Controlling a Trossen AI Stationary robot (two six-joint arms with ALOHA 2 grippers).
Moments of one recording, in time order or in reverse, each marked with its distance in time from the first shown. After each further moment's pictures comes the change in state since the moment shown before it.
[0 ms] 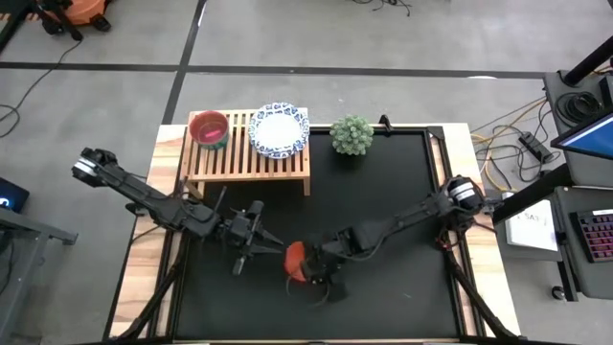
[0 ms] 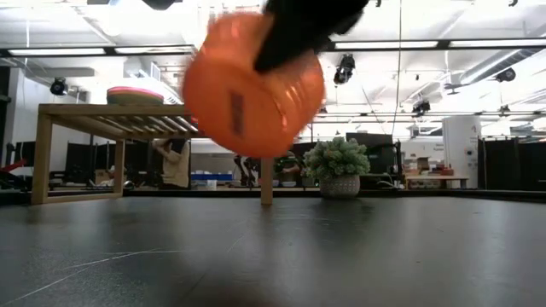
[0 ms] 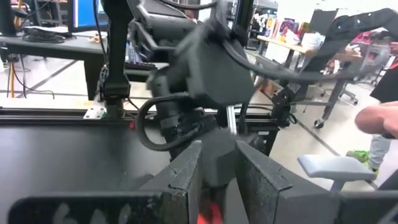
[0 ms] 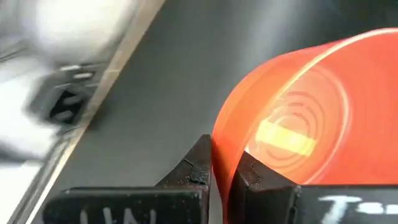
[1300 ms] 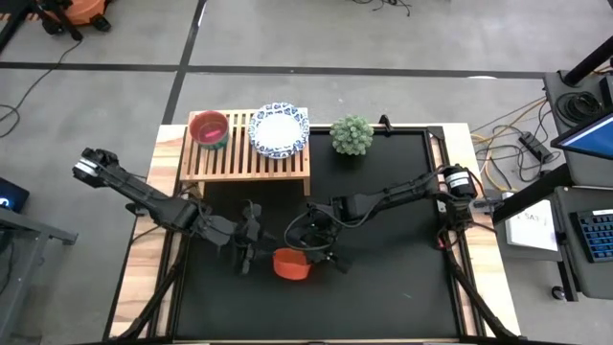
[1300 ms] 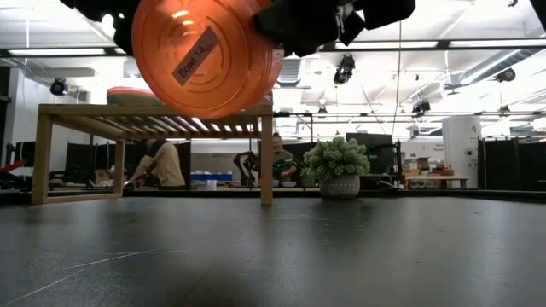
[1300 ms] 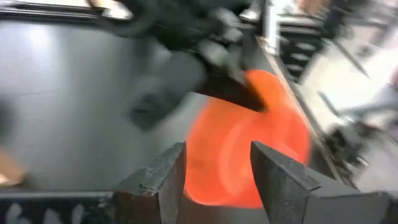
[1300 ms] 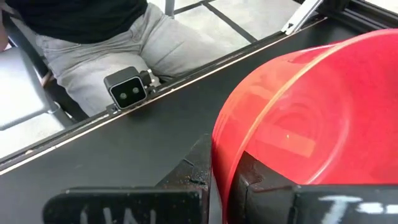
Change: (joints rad) left arm 0.000 0.014 0.000 -0.378 -0.052 -0.107; right arm -0.218 0.002 -0.085 0.226 -0.636 -0.620
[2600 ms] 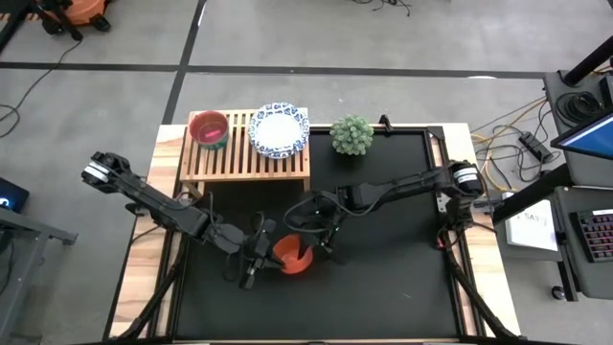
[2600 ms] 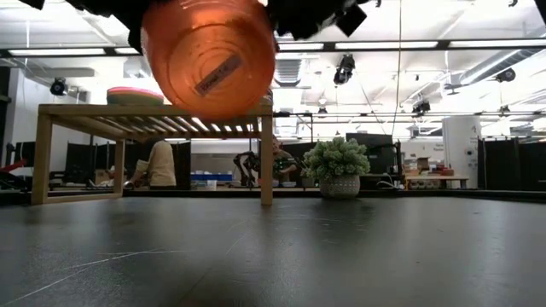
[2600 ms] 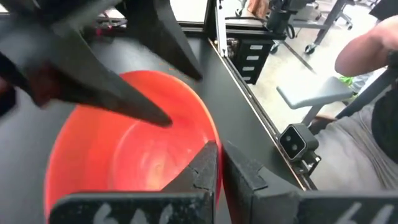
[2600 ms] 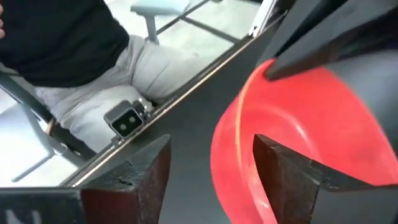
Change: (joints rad) left arm -0.002 0.165 0.002 0.238 0.170 0.048; right arm -0.041 -0.062 -0.004 -0.003 0.009 0.260
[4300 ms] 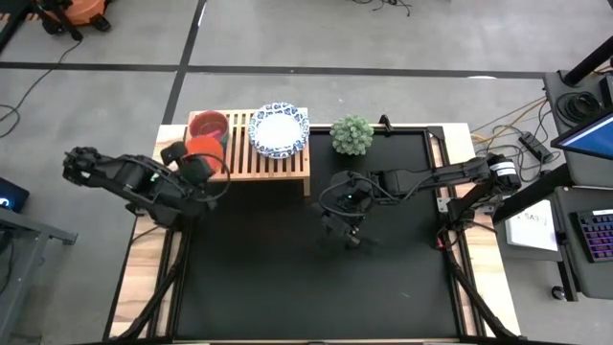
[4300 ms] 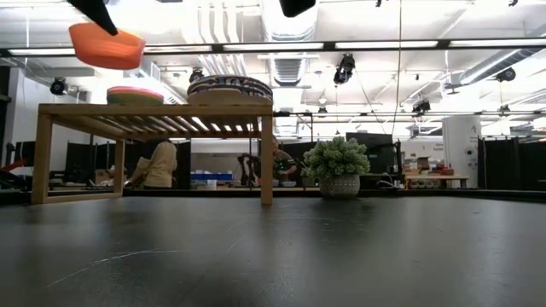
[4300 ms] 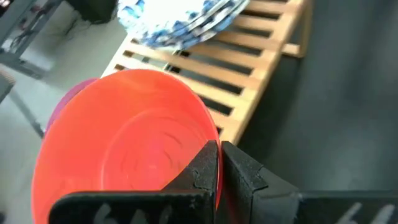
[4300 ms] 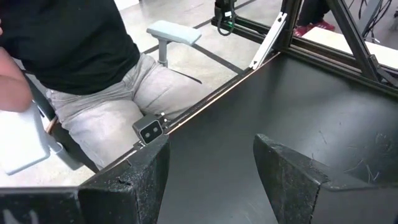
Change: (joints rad) left arm 0.098 -0.279 0.614 -1.797 -0.668 -0.452; right arm -0.015 -0.294 -0.126 -0.049 -0.001 -0.037
